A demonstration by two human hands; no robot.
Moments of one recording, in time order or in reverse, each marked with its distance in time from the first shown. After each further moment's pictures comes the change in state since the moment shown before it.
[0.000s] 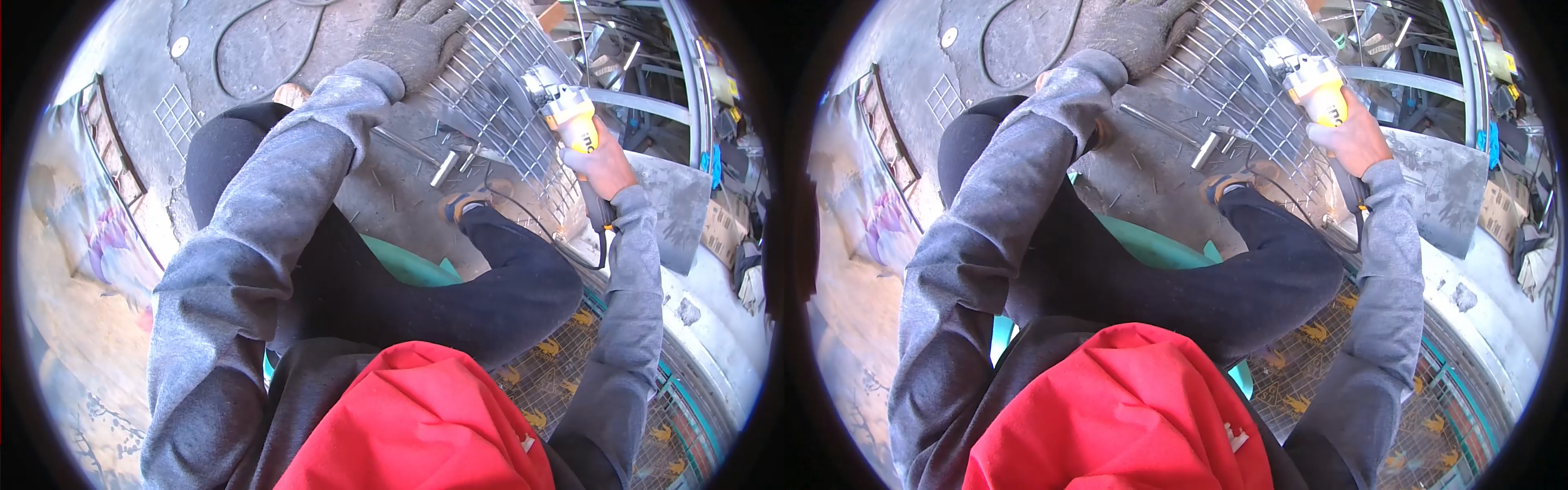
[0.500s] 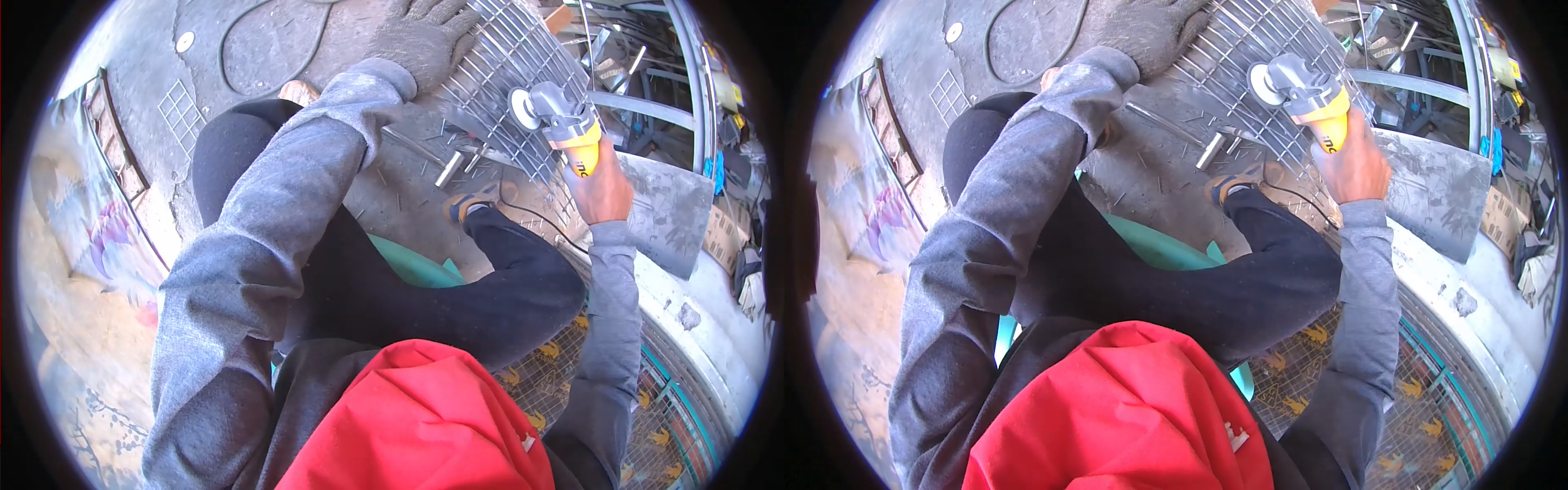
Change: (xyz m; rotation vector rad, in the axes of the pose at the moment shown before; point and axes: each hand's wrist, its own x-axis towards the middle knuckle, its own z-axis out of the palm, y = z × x) left_hand 0.002 0.001 0.004 -0.016 -0.001 0.006; right_hand -0.036 -0.012 0.036 -0.474 0.341 0.056
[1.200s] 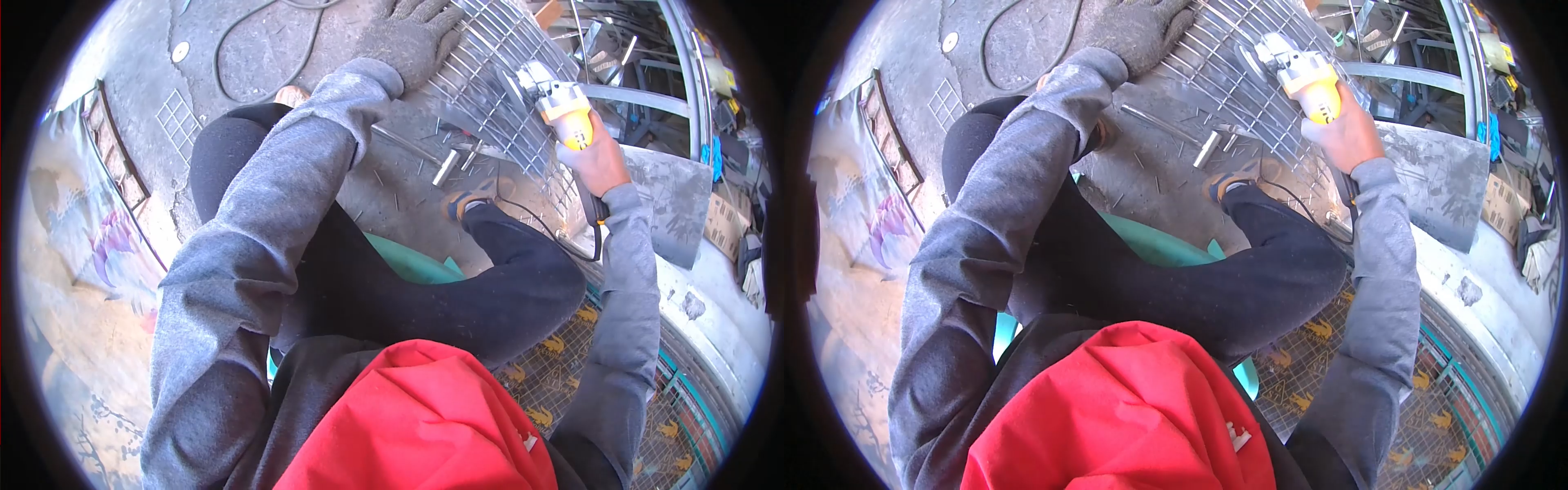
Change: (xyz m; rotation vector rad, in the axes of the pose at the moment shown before) left_hand 0.000 -0.002 -0.001 0.019 0.028 -0.006; right_hand 0.031 0.015 -0.005 0.413 -0.109 -0.092
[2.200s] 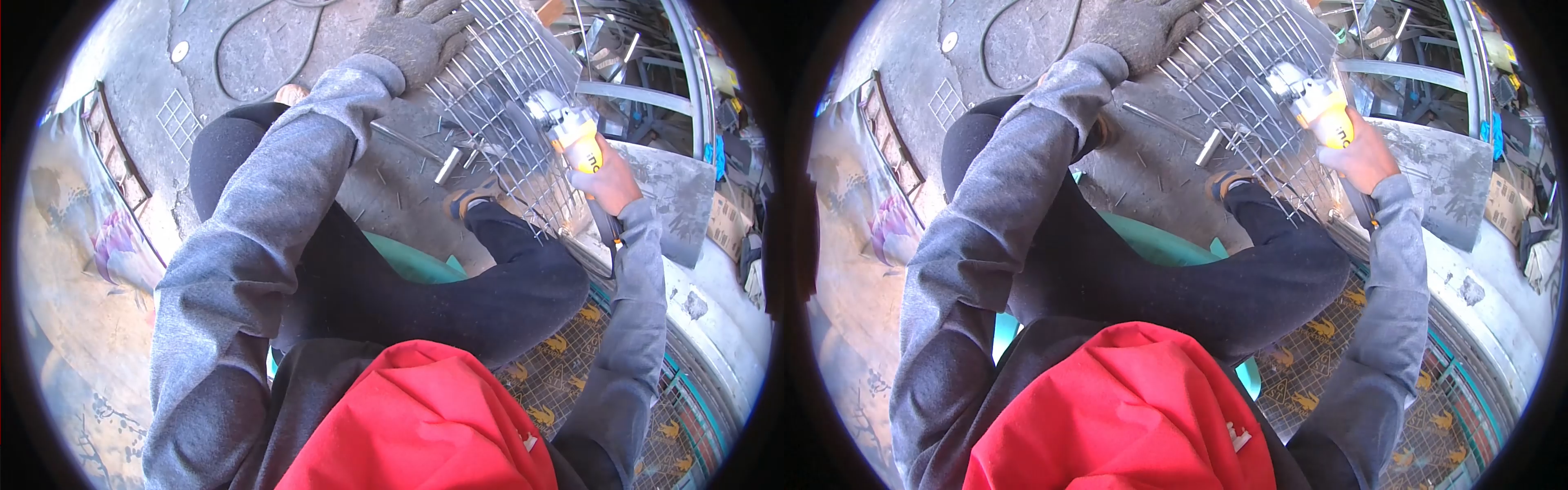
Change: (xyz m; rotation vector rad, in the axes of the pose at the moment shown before) left_hand 0.000 0.002 -0.005 0.025 -0.053 0.094; right_hand -0.020 0.010 -0.022 0.147 -0.342 0.179
